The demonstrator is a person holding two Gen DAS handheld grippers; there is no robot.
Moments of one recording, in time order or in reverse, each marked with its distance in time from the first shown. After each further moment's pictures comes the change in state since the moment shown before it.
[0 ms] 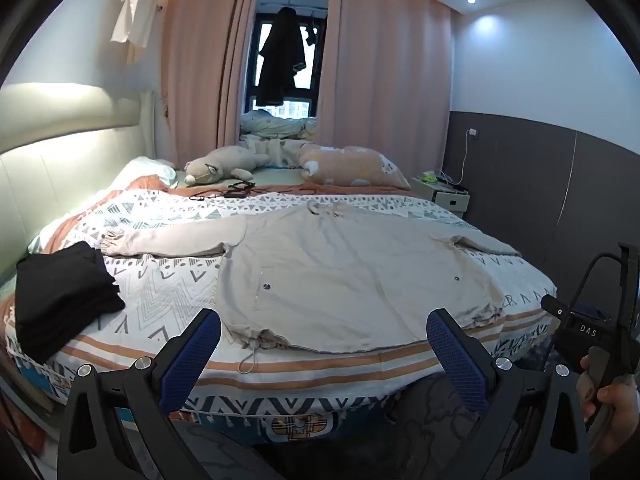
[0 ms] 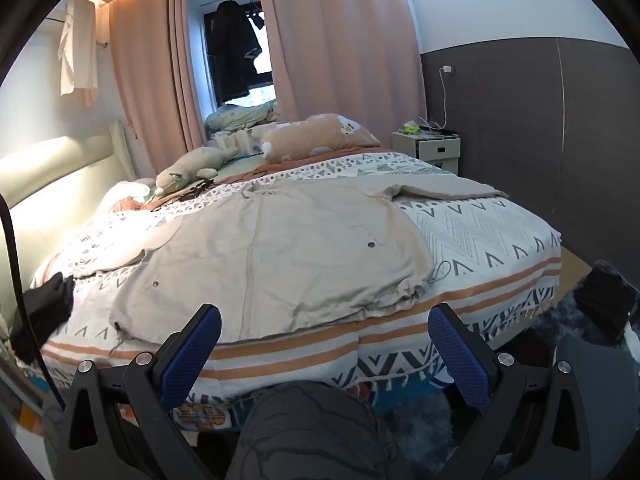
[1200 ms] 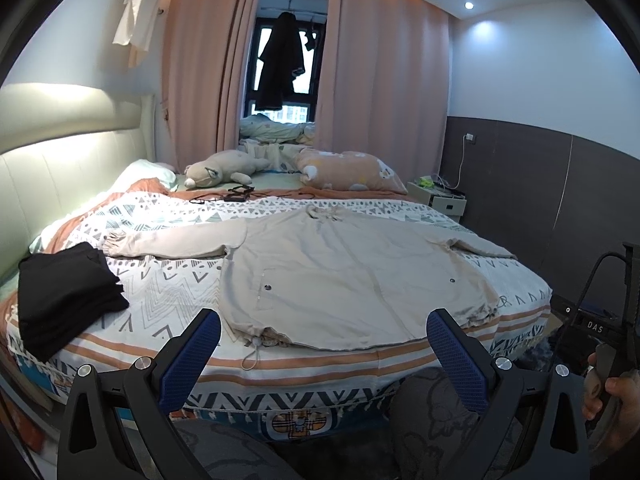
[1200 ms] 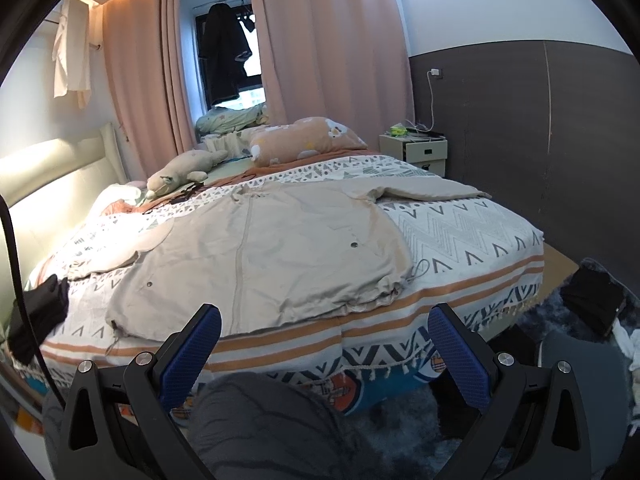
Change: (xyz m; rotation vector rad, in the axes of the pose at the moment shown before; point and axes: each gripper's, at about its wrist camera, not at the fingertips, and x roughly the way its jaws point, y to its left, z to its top) left arm -0.015 0.005 -0.005 0.014 -0.050 -0.008; right arm -0.028 -0.013 -0.001 0.018 -0.013 -0.048
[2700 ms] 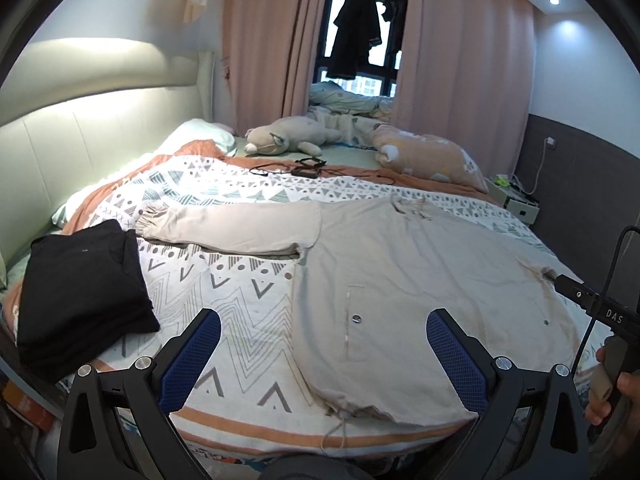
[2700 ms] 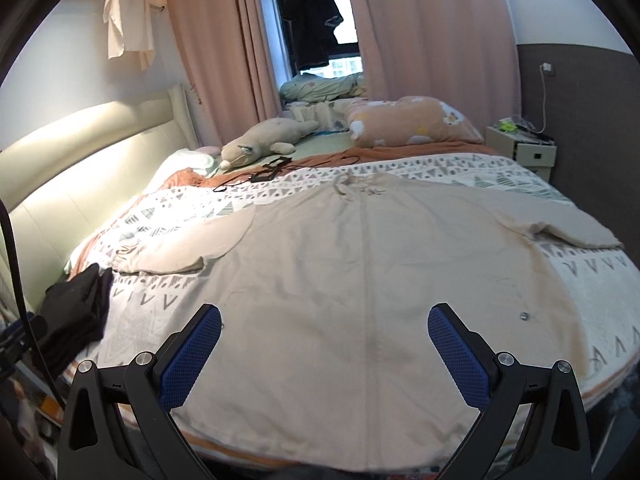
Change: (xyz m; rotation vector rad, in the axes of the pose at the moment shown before) left arm 0.140 0.115 0.057 -0.161 0.134 0.208; right arm 0.197 0.184 0.094 -0.133 0.130 0.314
